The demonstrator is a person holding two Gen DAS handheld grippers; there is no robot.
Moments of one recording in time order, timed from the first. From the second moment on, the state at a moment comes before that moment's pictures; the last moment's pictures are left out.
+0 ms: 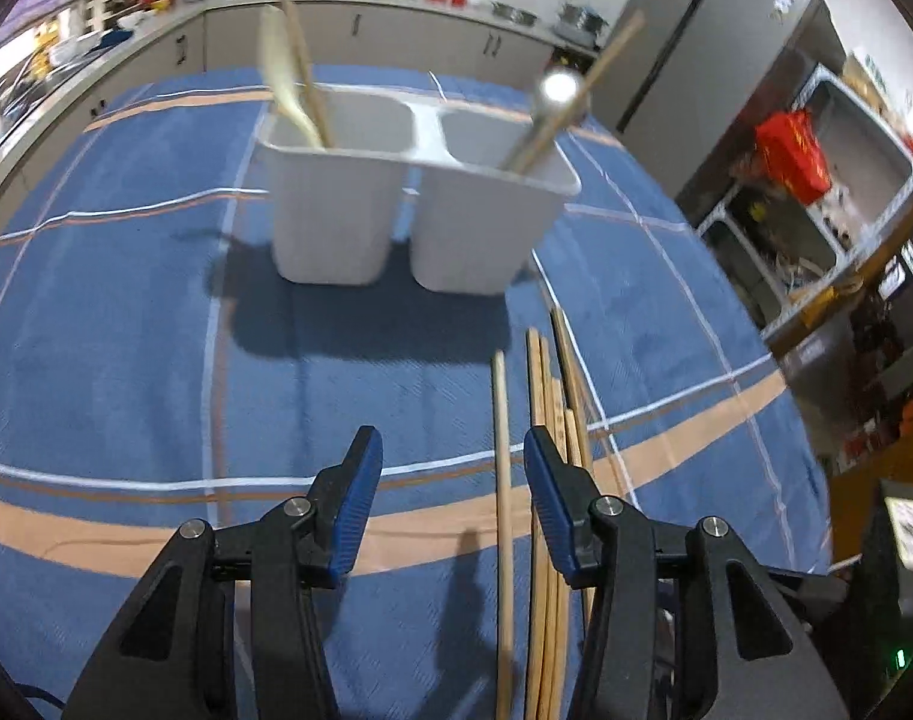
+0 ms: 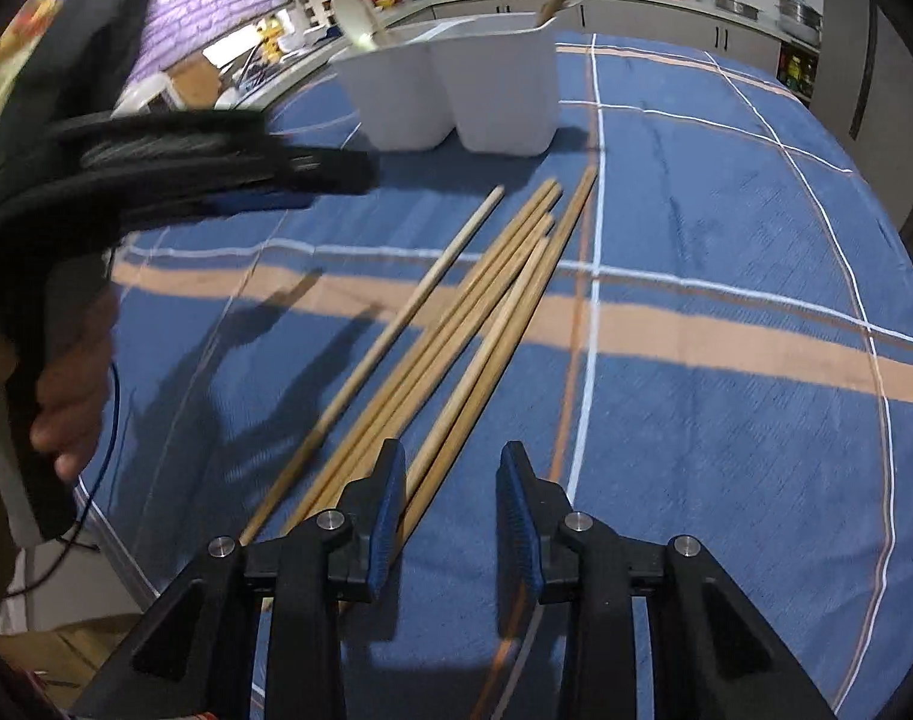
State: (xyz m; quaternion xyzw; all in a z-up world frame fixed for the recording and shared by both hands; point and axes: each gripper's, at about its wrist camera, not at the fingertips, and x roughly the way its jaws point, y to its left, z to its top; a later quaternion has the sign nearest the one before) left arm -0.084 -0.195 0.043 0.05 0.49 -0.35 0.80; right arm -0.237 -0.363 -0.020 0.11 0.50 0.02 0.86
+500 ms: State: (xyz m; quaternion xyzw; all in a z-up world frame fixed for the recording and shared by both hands) left arm -0.089 -0.253 0.011 0.15 0.49 -0.35 0.78; right arm -0.238 -0.362 -0.024 0.09 0.50 -0.01 0.86
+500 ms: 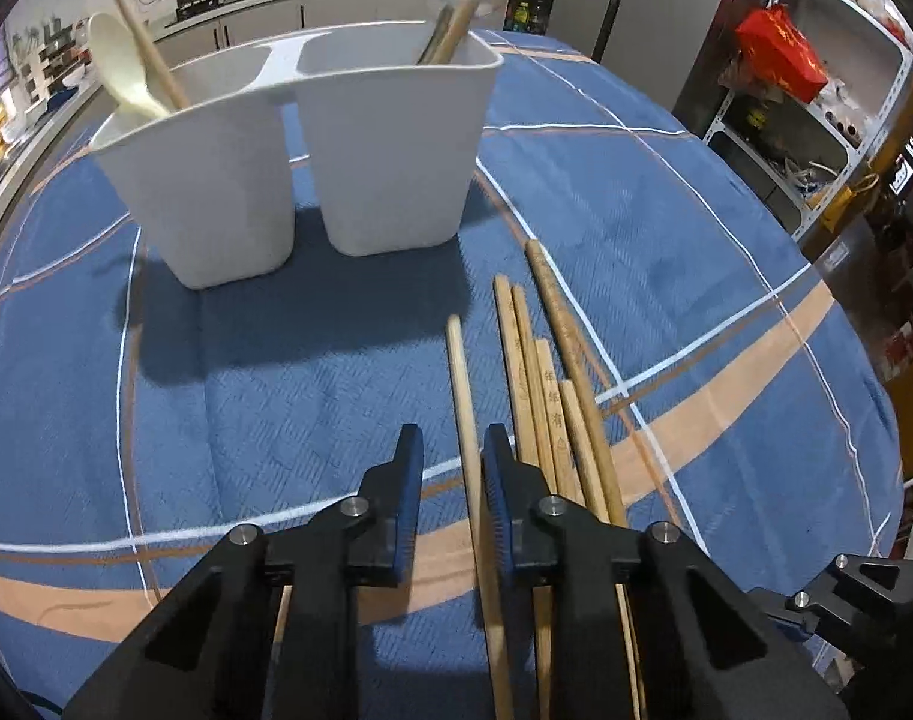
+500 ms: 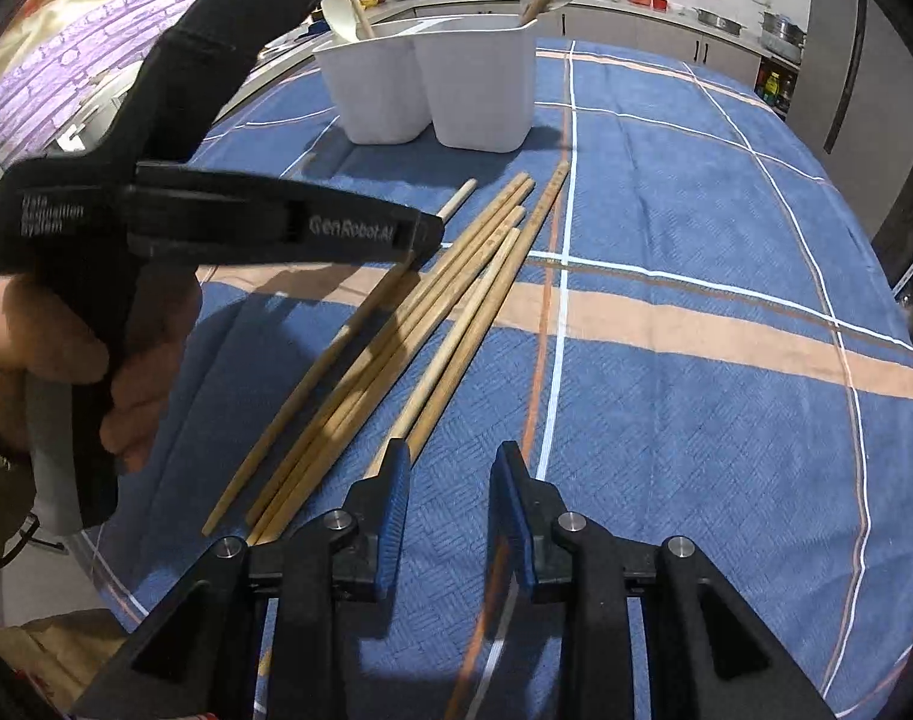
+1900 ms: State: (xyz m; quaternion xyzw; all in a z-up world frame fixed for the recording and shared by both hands) left arm -0.070 -0.190 0.012 0.10 0.57 -0.28 0.77; right arm -0.163 -0.416 -0.021 0.07 0.59 -0.01 0.80
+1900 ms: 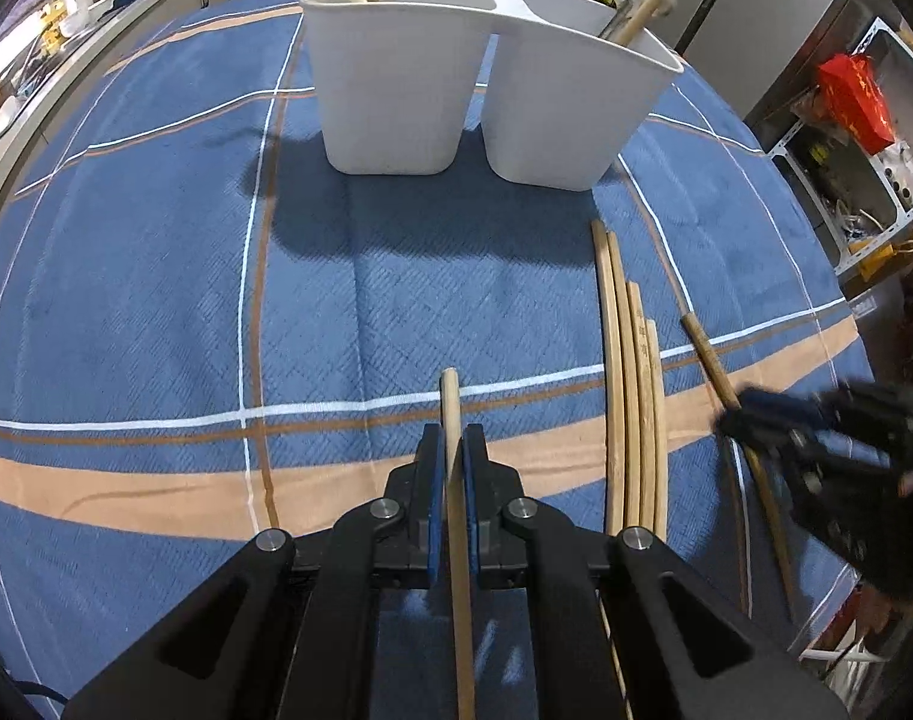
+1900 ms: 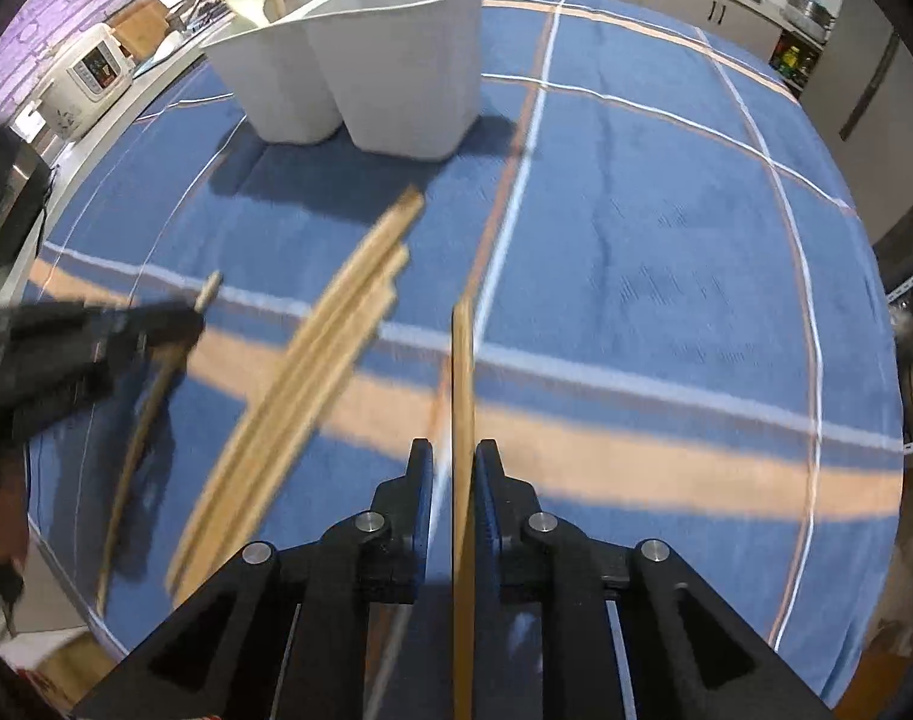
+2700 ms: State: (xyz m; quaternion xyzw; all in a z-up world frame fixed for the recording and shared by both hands) left arm -0.113 -0.152 0.092 0.06 0.45 -0.32 0.83; right arm -0.231 -0.413 0.071 0.11 0.42 -0.03 0.90
